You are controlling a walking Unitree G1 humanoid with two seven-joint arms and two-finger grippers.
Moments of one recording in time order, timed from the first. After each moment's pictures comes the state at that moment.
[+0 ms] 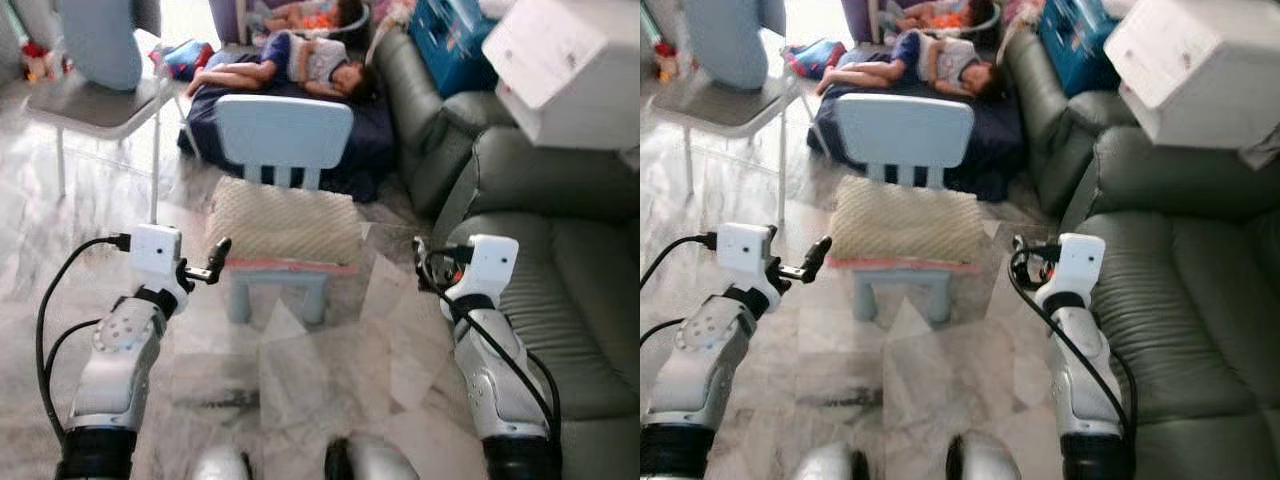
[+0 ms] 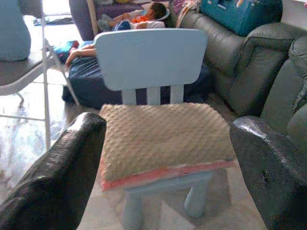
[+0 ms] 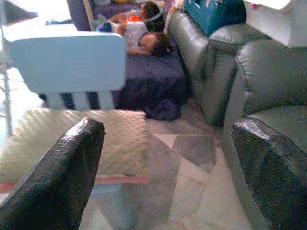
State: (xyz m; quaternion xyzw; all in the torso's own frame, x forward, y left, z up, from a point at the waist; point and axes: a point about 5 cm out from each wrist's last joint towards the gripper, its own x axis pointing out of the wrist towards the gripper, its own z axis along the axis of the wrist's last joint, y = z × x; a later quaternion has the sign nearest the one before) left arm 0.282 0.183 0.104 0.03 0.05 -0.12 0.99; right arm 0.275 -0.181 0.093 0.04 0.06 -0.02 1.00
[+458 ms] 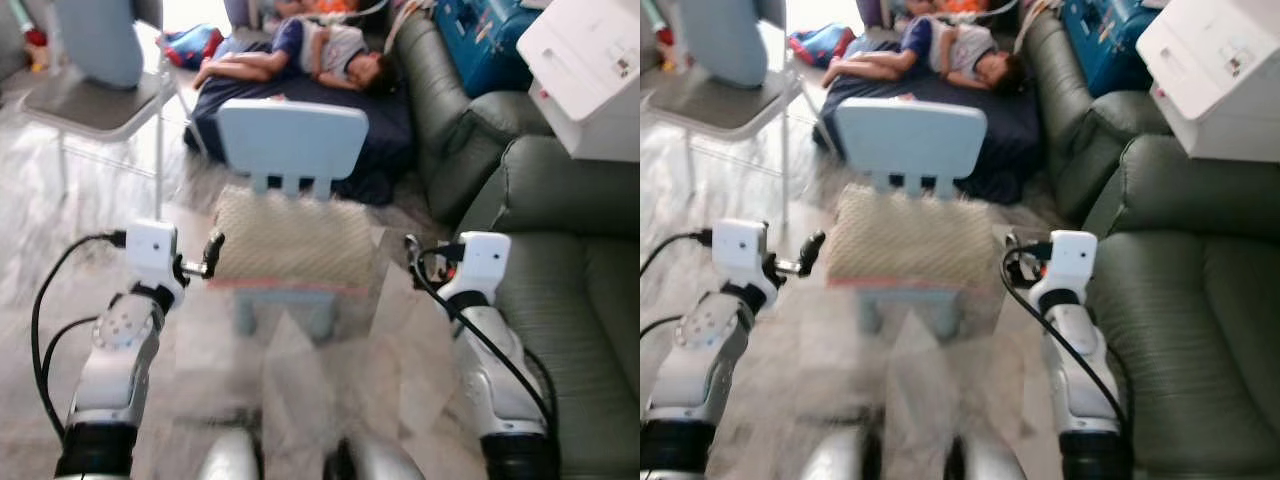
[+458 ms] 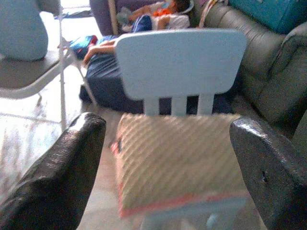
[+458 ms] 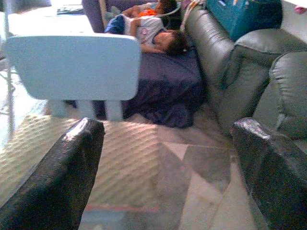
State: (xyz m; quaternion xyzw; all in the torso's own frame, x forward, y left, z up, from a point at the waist) left arm 0.287 0.197 0.110 0.04 0.04 -0.08 1.00; right arm 0.282 -0.169 0.101 0.03 0.04 0.00 1.00
